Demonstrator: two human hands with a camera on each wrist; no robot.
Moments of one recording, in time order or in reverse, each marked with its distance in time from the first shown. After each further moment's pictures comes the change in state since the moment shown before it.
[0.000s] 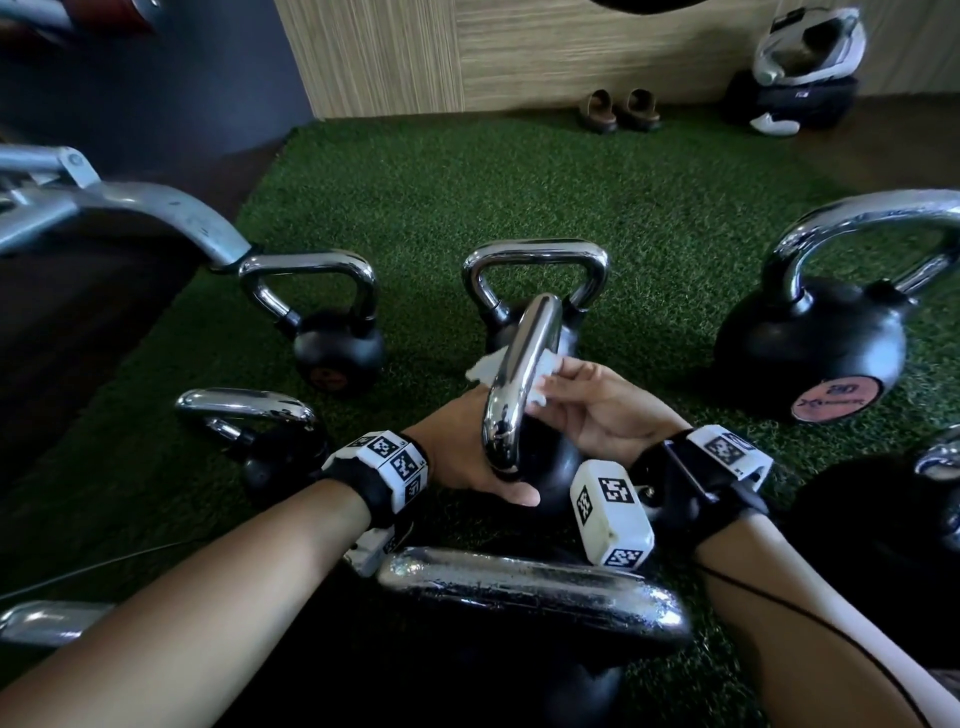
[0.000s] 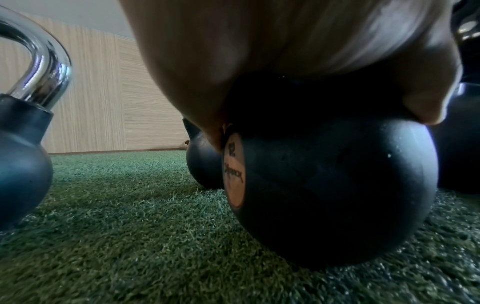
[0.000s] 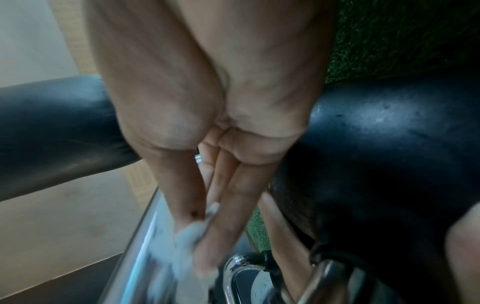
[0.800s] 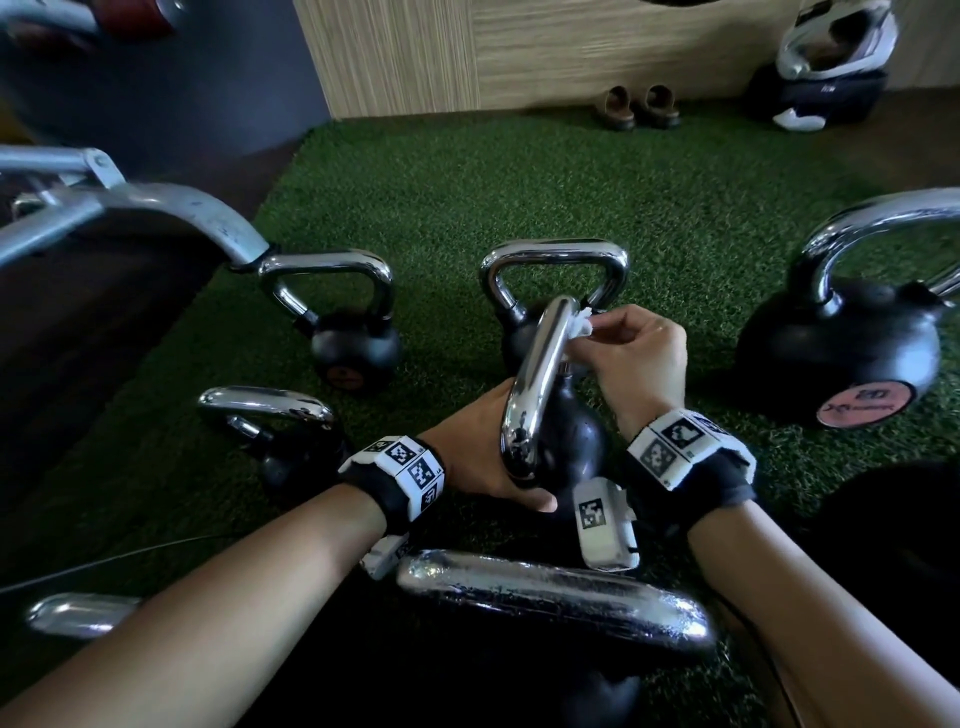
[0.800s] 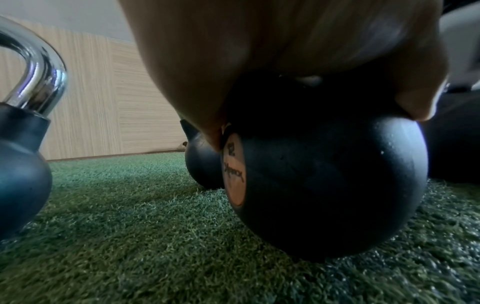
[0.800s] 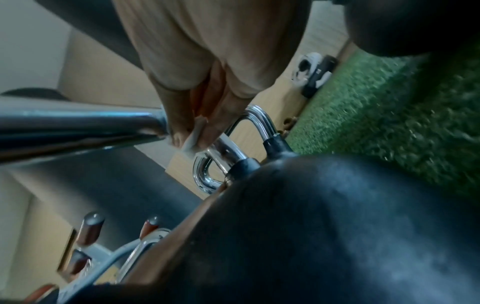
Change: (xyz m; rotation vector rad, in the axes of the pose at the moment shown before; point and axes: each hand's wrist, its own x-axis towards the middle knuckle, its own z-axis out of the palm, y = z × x) left_hand -0.004 0.002 0.002 -0.033 0.055 -0.030; right_hand 0.018 -0.010 0.009 -0.739 0.709 -0.608
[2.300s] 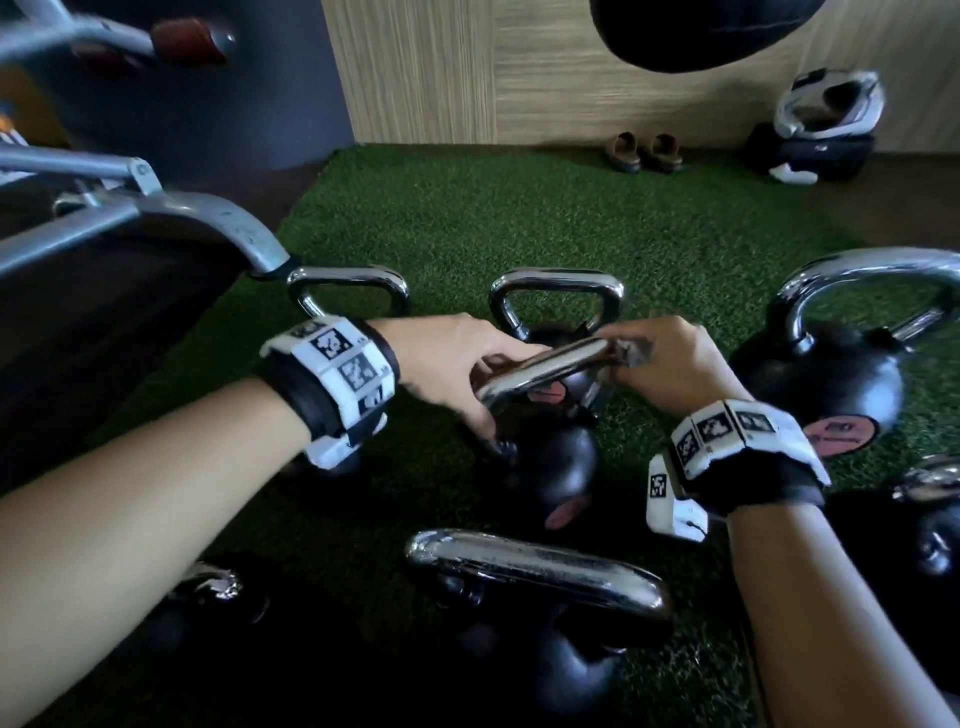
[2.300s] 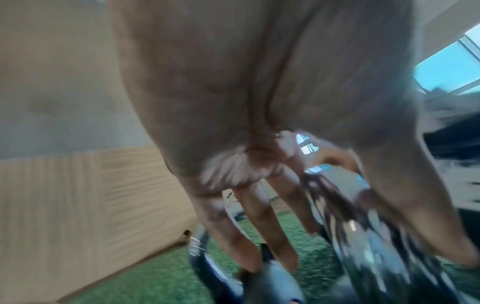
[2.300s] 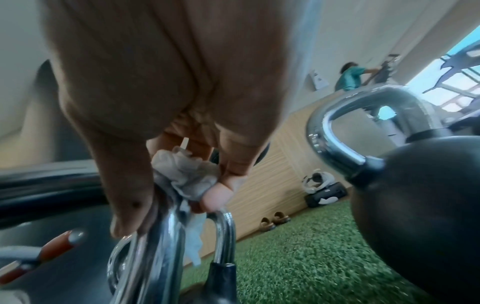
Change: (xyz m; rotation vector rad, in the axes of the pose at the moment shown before) left_hand -0.015 0.117 -0.117 0.494 -0.276 -0.093; right_hand 0.016 -0.054 -0.061 -0.750 -0.418 -0.292
